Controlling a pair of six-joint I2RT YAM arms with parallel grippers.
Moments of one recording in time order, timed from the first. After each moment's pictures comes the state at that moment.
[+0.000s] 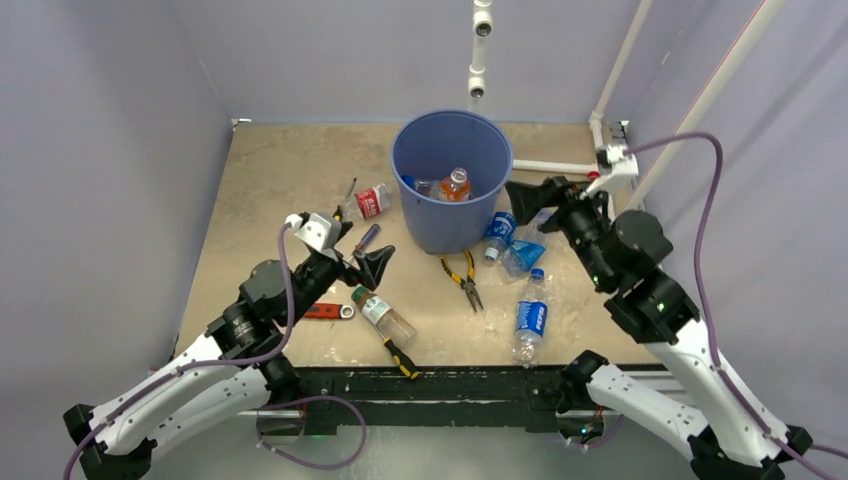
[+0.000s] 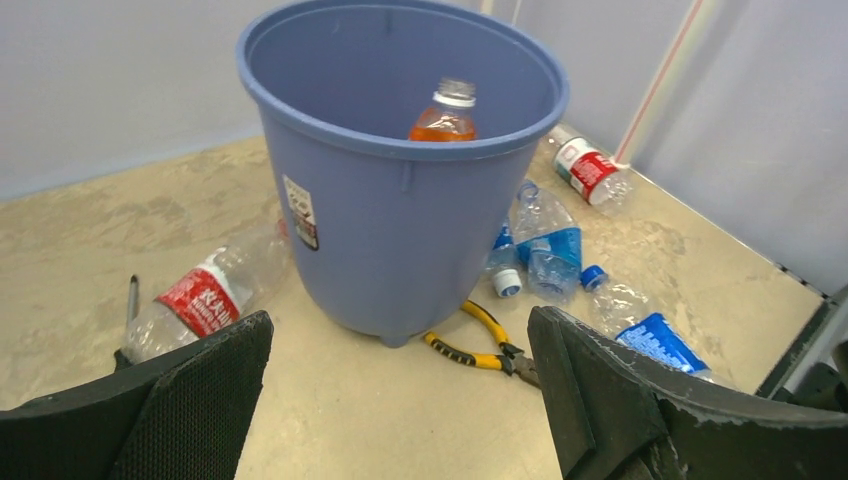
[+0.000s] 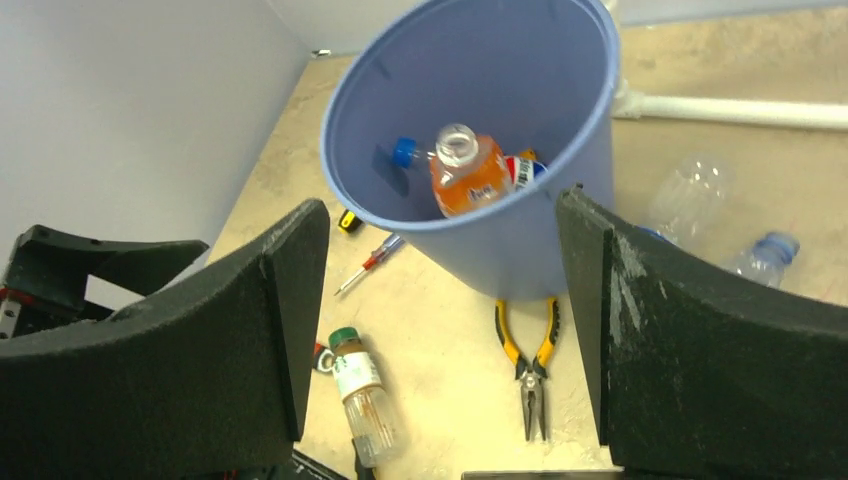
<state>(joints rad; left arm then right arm) -0.87 0.58 0.63 0.00 -0.23 -0.12 0.65 0.83 1.15 -0.27 0.28 0.35</state>
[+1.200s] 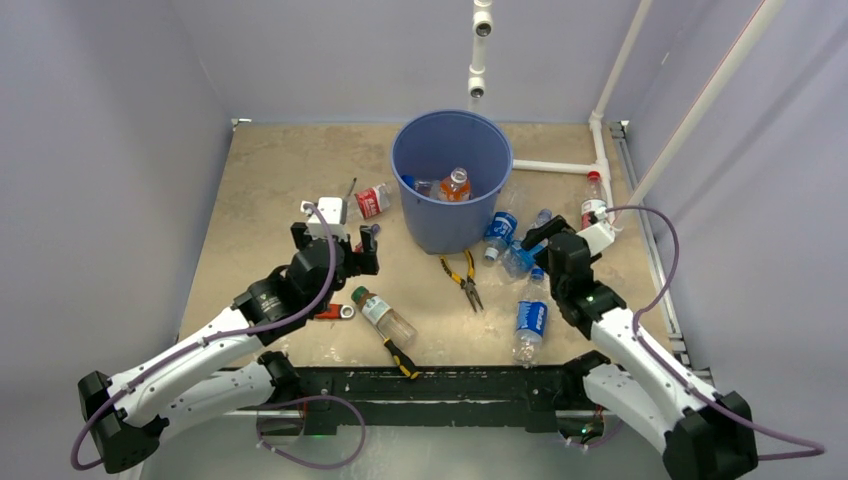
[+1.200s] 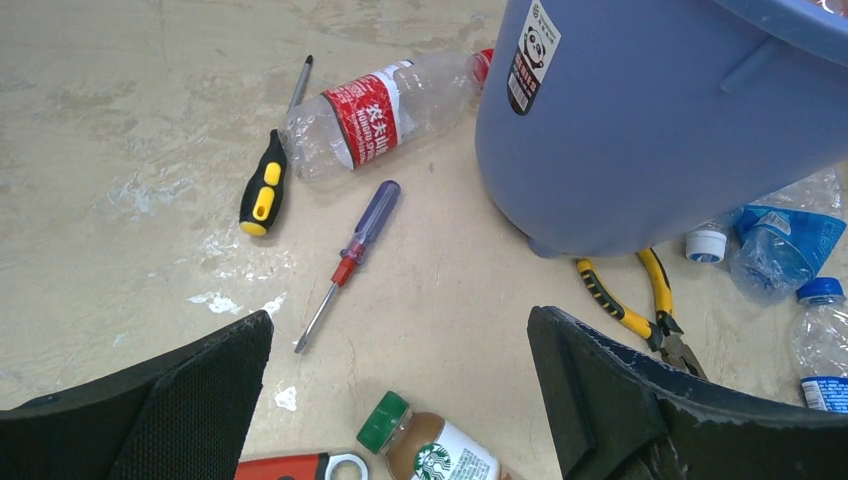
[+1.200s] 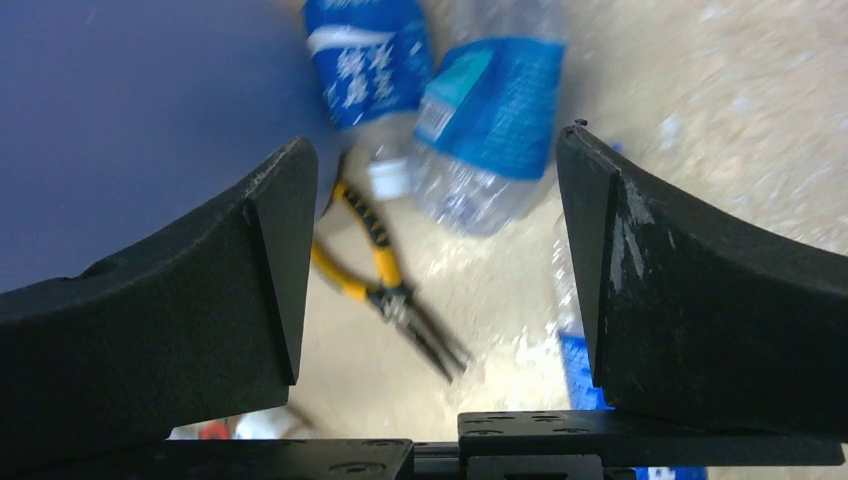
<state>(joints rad) -0.87 0.81 0.75 -0.36 -0.67 -0.43 0.44 0.81 0.47 -0.15 0.56 0.91</state>
